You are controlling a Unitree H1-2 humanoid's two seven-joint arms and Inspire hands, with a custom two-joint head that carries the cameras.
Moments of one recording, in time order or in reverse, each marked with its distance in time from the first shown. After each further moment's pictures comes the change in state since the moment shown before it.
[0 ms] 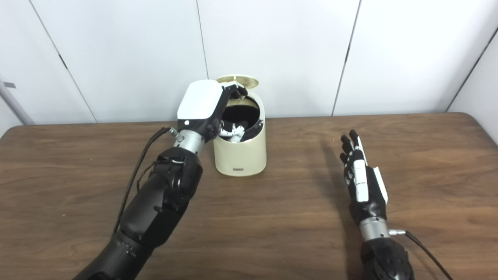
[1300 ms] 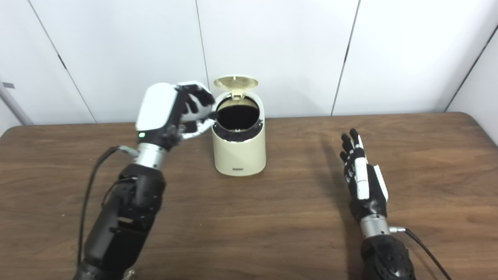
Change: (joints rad) left arm 0.166 0.065 0.174 -0.223 -0.200 -0.141 0.078; right arm -0.013 -0.006 -0.012 0.023 0.017 -0.001 0.011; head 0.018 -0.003
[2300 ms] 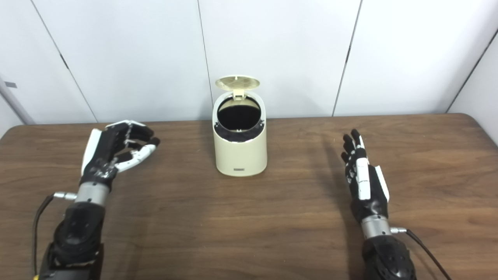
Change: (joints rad) left arm 0.232 0.011 0.322 -0.101 -0.562 0.155 -0.158; right arm -0.001 -0.004 -0.002 0.005 0.009 0.000 0.000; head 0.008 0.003
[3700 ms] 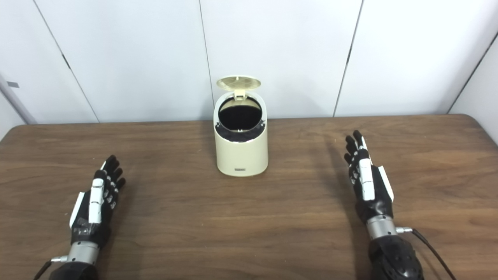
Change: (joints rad) left arm 0.201 -0.024 0.075 0.207 -0.371 -0.311 -0.032; right arm 0.001 -0.033 -0.002 0.011 0.003 0.003 0.020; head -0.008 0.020
